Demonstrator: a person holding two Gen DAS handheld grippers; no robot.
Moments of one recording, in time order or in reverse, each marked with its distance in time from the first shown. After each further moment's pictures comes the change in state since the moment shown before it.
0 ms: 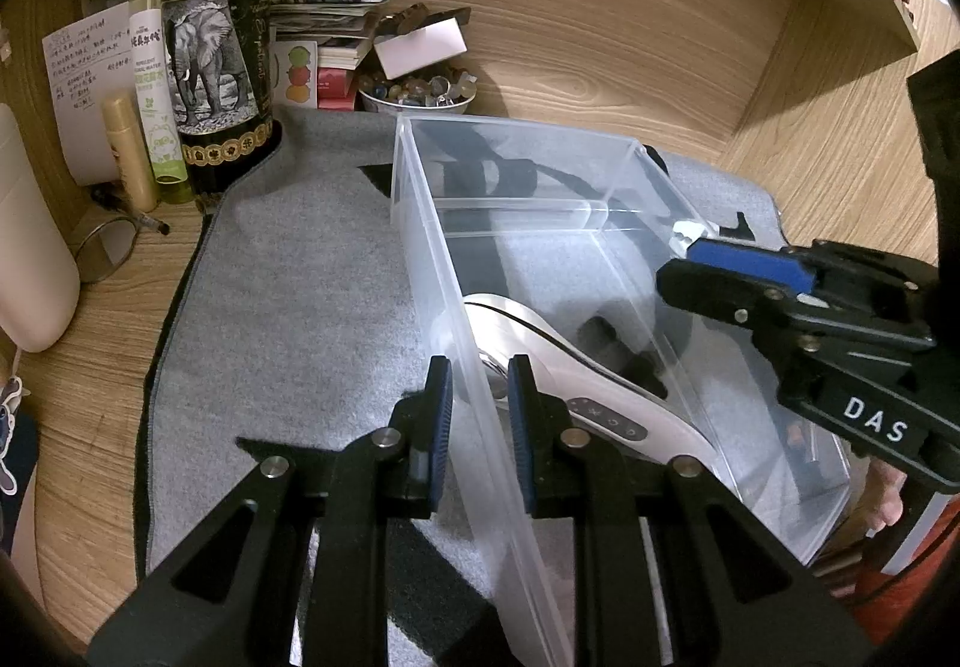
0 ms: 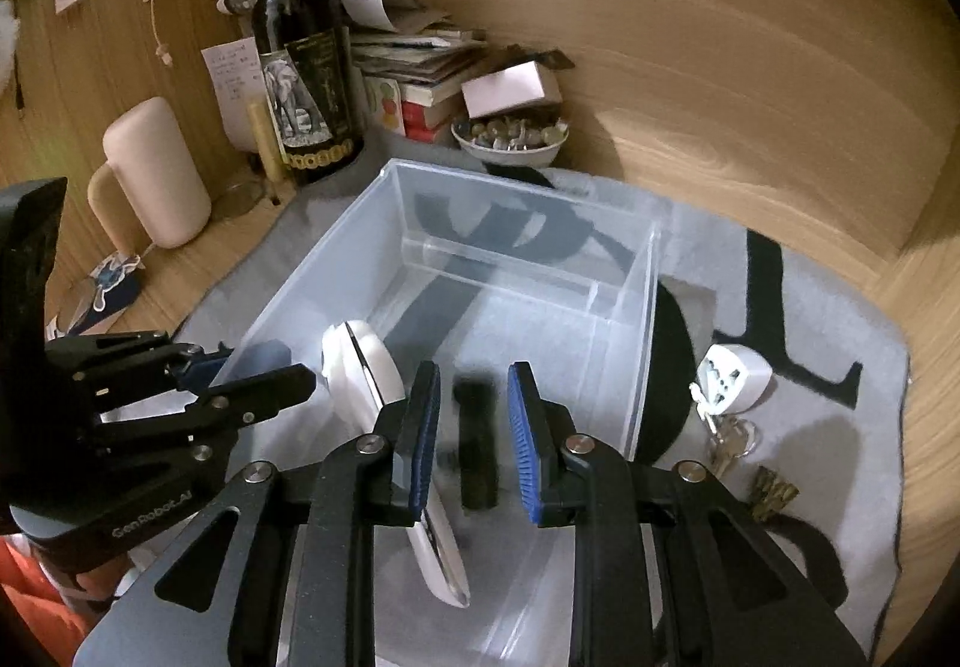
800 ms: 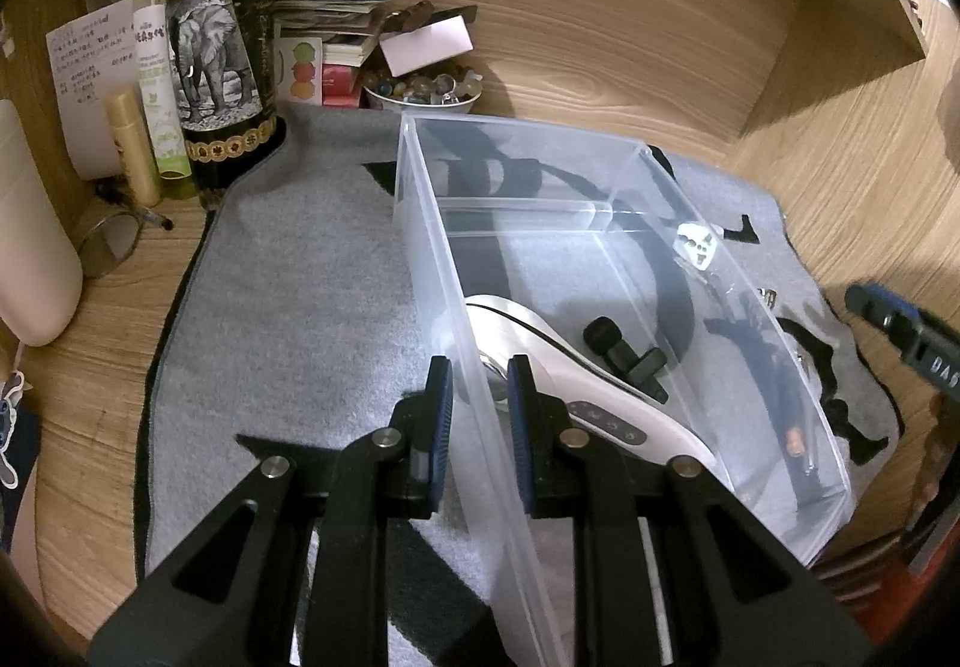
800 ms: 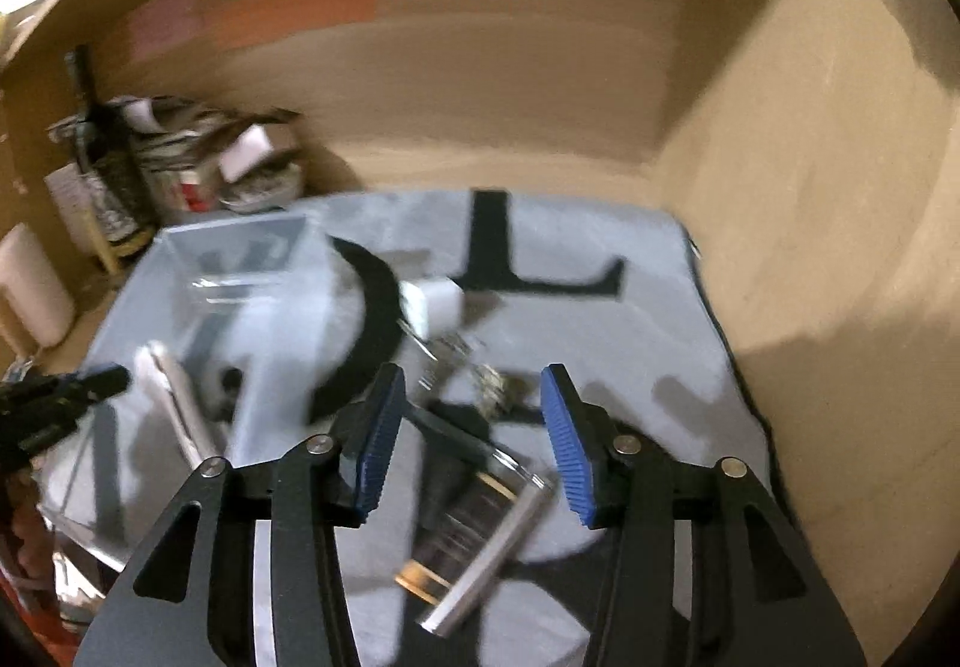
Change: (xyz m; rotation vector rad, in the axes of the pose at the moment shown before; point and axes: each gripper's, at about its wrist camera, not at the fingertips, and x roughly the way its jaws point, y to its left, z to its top) left arm 0.002 0.000 0.001 -0.008 0.004 -0.003; right arm -0.077 -0.103 -0.062 0.330 -0.071 -0.330
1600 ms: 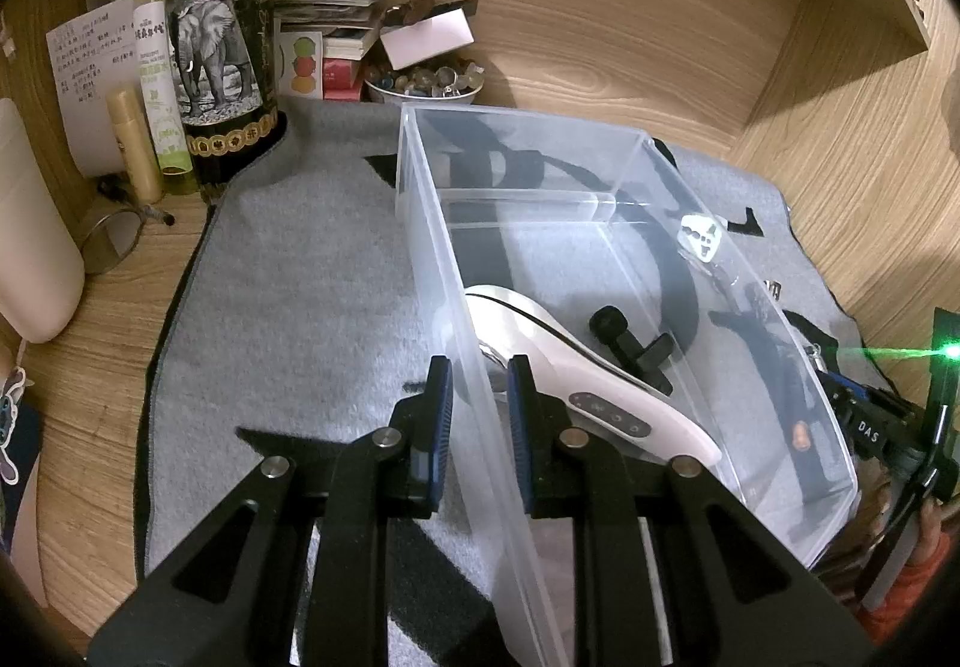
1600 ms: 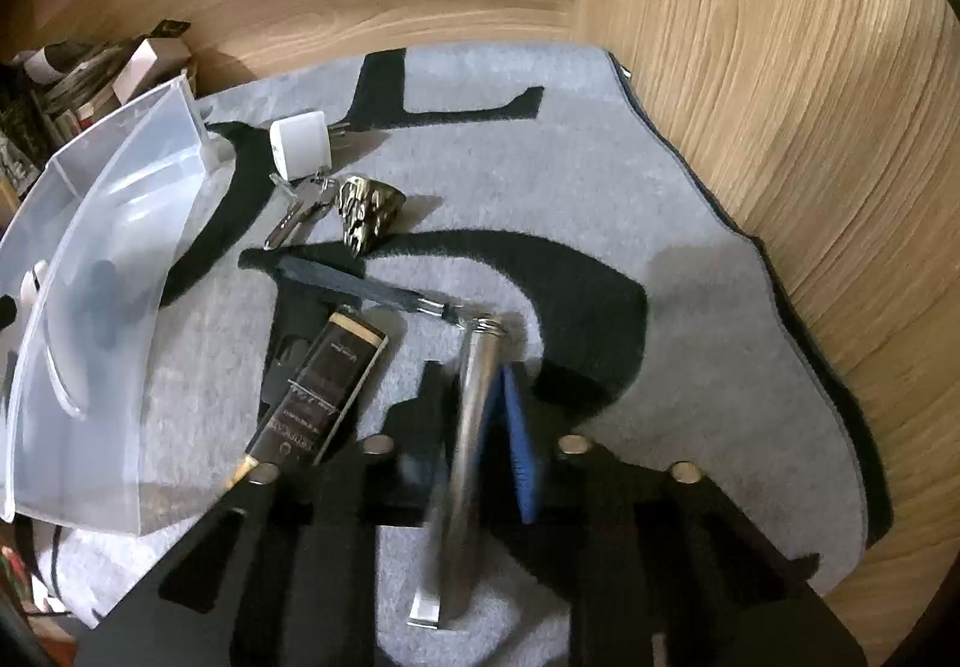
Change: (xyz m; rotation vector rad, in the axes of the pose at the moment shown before) left arm -0.002 0.013 -0.004 0.003 0.009 0.001; right arm 0.037 -0.040 -0.066 0.119 0.169 -0.089
